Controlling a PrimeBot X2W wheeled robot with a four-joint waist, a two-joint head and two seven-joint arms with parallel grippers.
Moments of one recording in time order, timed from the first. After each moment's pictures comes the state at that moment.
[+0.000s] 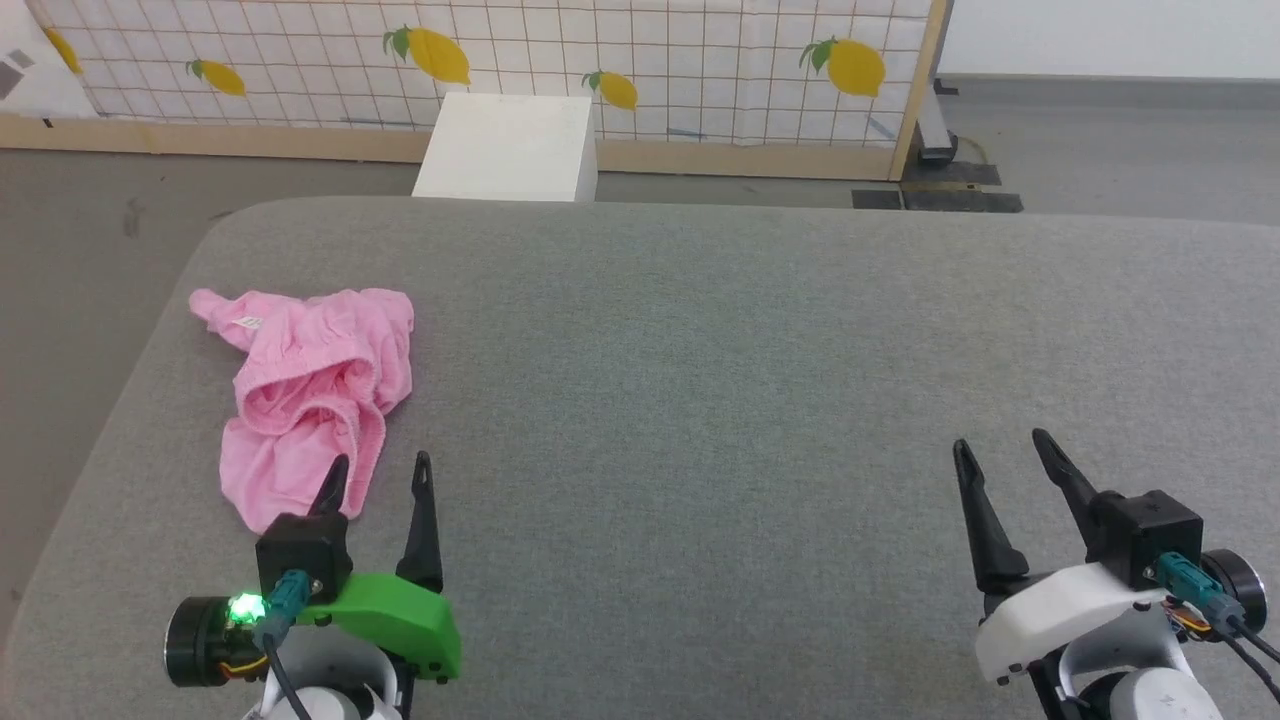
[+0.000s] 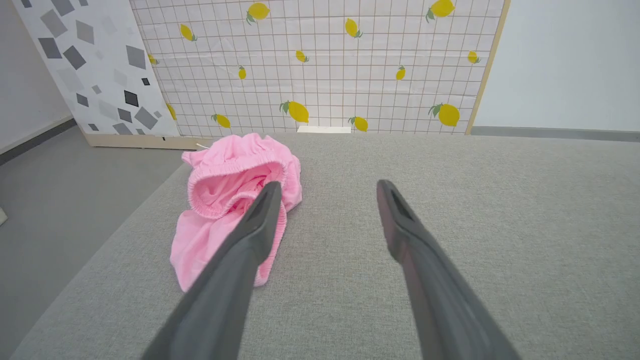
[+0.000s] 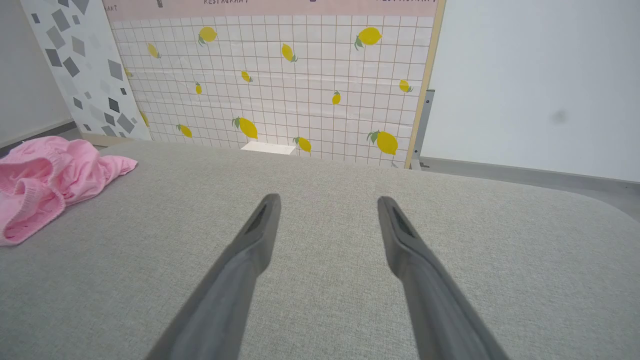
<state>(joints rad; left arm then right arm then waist) -0.01 0.05 -0.03 0.03 -0.05 0.01 -0.04 -0.01 -0.05 -0.02 0.05 0.05 0.13 -0.04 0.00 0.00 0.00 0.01</state>
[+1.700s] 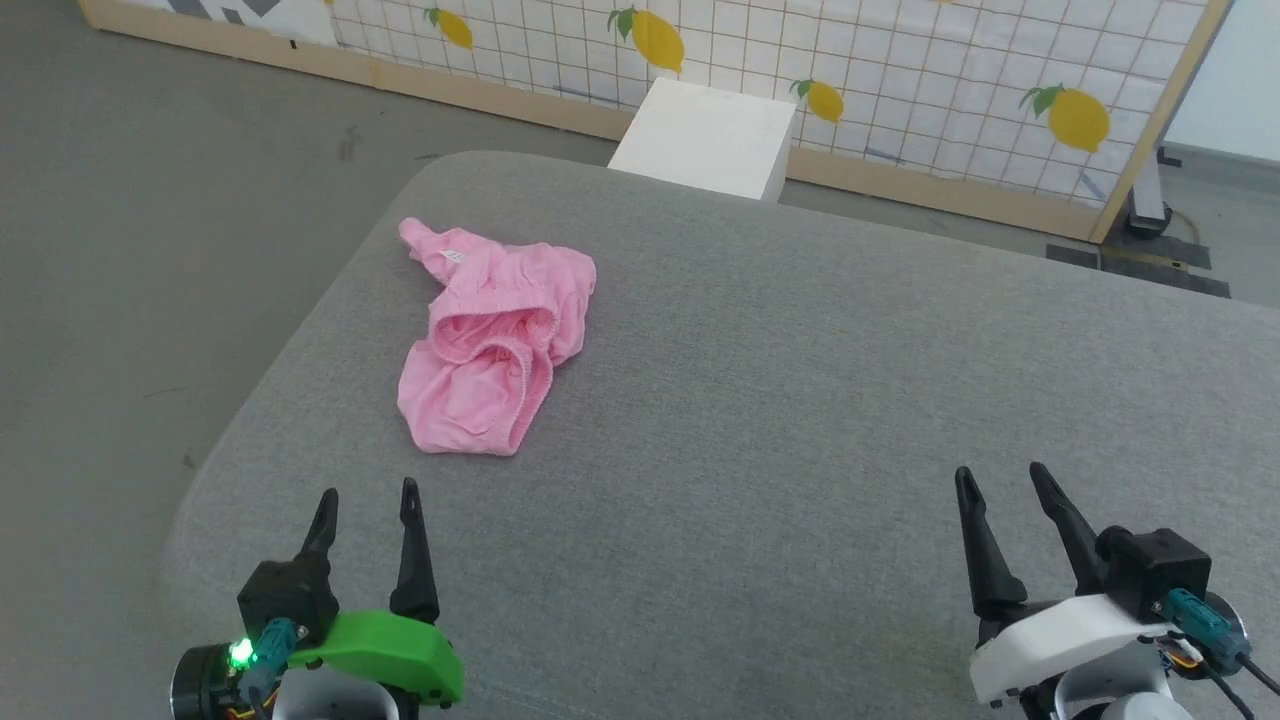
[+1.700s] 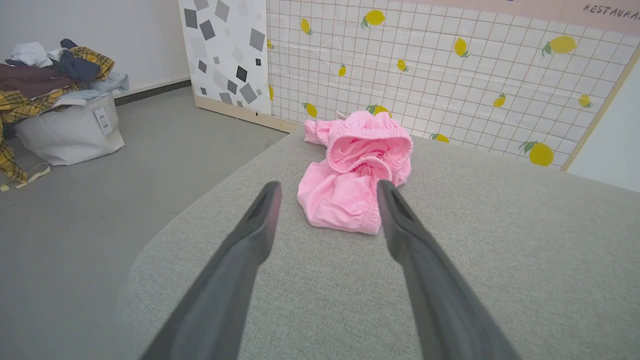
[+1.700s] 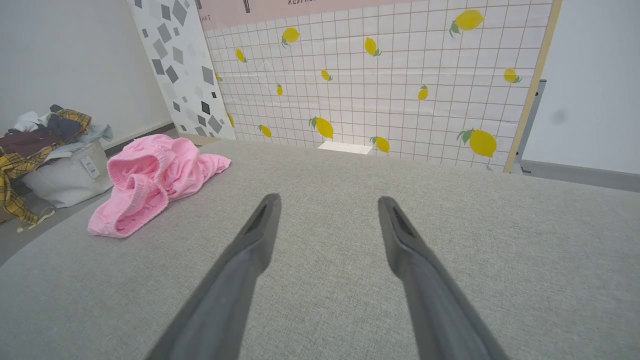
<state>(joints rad) 0.03 0.05 -0.05 0.07 -0.15 0.07 -0.15 0.00 -0.05 -0.02 0.16 0.15 0.13 -0.15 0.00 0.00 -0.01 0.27</state>
